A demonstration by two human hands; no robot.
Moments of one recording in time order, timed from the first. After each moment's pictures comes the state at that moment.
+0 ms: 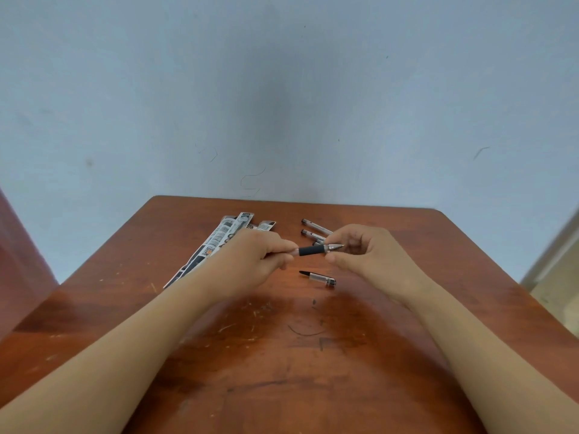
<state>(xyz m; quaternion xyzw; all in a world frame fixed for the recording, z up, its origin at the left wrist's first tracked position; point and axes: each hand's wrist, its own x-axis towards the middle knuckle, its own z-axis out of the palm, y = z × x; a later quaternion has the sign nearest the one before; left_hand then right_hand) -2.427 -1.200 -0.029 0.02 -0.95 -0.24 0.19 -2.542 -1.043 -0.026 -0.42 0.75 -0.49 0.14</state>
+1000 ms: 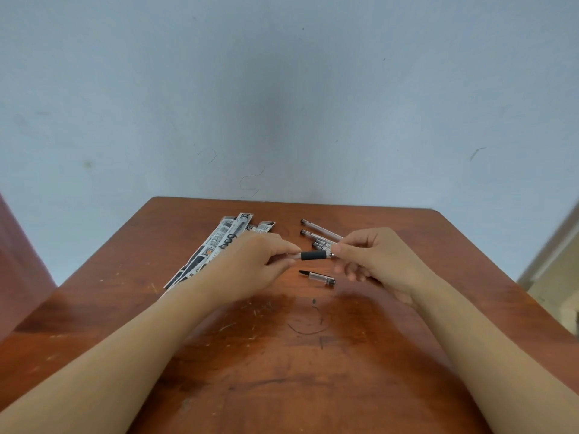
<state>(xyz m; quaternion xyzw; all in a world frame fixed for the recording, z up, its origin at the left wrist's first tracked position) -2.425 -1.195 -0.031 0.00 -0.96 -0.20 0.20 -2.547 -1.040 -0.023 -0.35 0.73 -0.54 0.24</state>
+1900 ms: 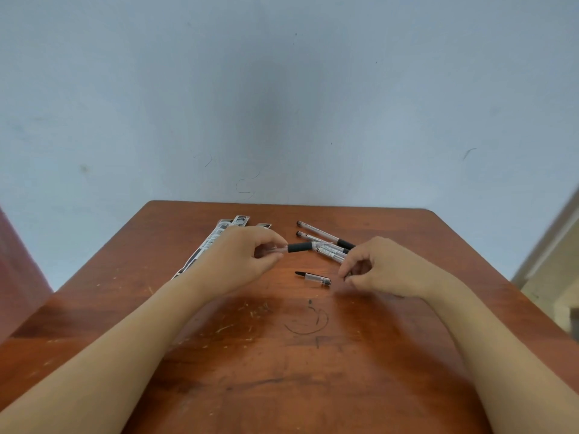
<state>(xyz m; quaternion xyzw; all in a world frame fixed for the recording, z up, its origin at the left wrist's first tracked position) -2.422 -1.199 -0.025 0.06 -0.94 -0.25 0.24 -2.556 -1.024 -0.014 -0.48 0.84 -0.23 0.15</state>
